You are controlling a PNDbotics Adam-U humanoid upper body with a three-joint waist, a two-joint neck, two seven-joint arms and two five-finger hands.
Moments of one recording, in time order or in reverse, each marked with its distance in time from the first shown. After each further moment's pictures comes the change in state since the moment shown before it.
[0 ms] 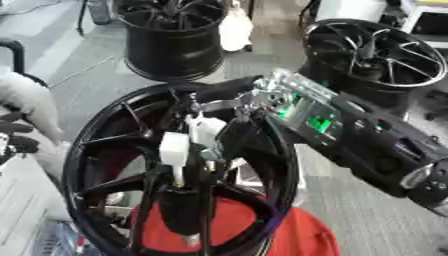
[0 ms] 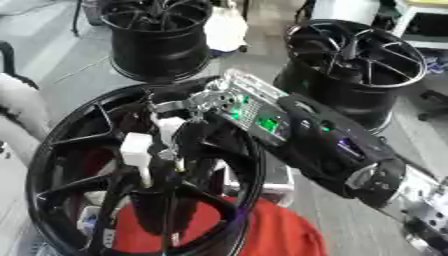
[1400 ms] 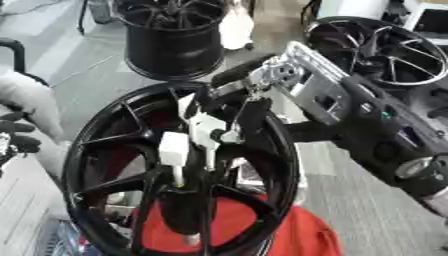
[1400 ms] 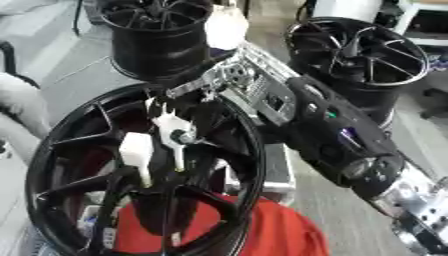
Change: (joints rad) left arm 0.000 0.000 0.000 0.000 -0.001 -0.001 0.002; right arm -0.006 0.043 -0.143 0.118 0.167 -0.026 0.210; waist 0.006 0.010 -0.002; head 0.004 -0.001
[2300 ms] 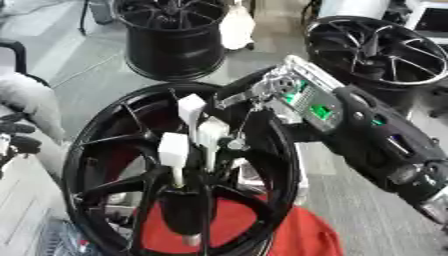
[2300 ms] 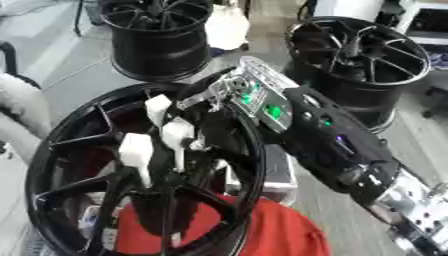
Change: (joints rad) left arm 0.000 0.000 0.000 0.000 0.000 0.000 0.000; right arm 0.018 0.015 0.003 0.063 0.037 -0.043 -0.001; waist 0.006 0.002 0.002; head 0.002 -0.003
